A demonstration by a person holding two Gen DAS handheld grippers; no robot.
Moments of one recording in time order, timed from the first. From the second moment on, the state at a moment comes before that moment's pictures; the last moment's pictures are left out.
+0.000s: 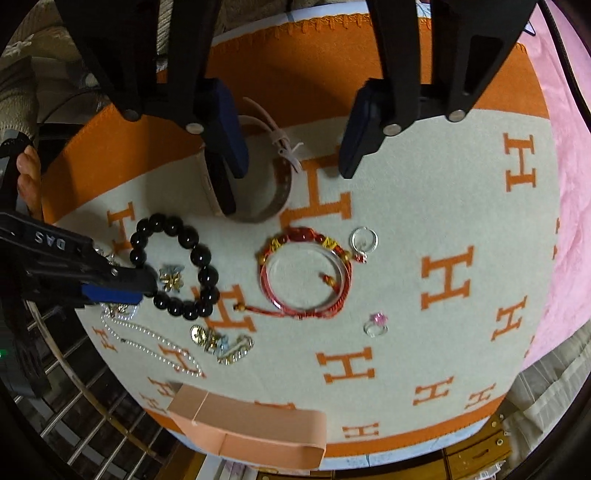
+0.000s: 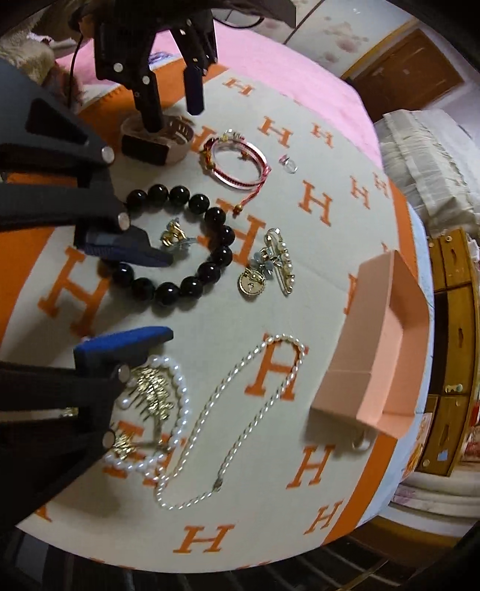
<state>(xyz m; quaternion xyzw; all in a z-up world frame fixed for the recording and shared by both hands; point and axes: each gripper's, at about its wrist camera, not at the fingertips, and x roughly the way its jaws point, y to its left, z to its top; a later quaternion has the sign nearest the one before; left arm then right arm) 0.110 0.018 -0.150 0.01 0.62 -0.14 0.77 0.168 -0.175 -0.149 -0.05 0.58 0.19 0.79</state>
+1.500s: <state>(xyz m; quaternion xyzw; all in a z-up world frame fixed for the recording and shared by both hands) 0.340 -0.048 -0.070 0.02 0.47 -0.07 0.88 0.321 -0.190 -0.067 0.06 0.47 0.10 0.88</state>
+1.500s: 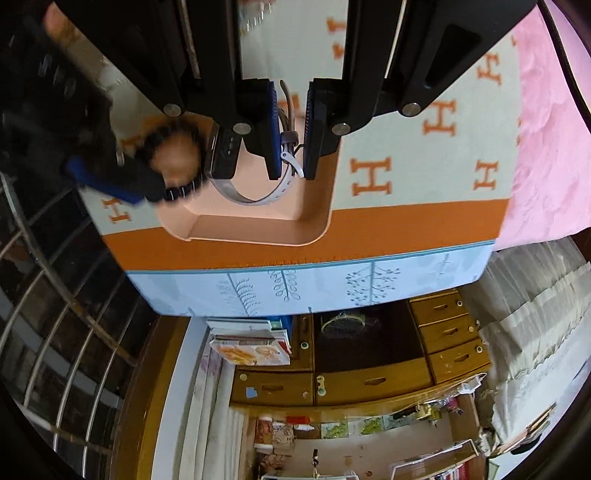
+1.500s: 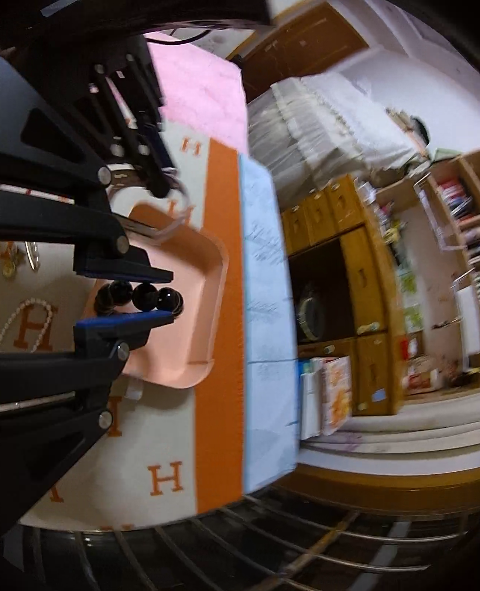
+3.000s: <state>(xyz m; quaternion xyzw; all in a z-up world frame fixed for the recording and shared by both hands) 0.150 0.029 -0.043 0.01 0.49 -0.09 0.87 0.126 -0.226 -0.032 0.03 0.43 0.16 0.89</state>
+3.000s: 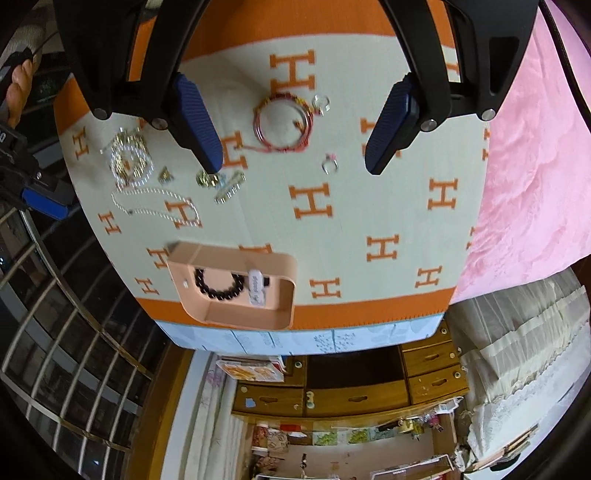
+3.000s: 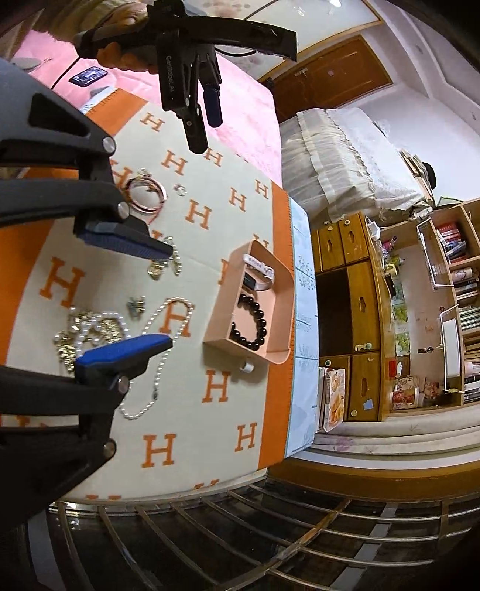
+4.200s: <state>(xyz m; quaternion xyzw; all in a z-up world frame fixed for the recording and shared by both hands) 0.154 -0.025 -0.150 0.13 0.58 -0.13 0.80 0.184 -0.296 -0.153 0.13 0.62 0.07 0.77</state>
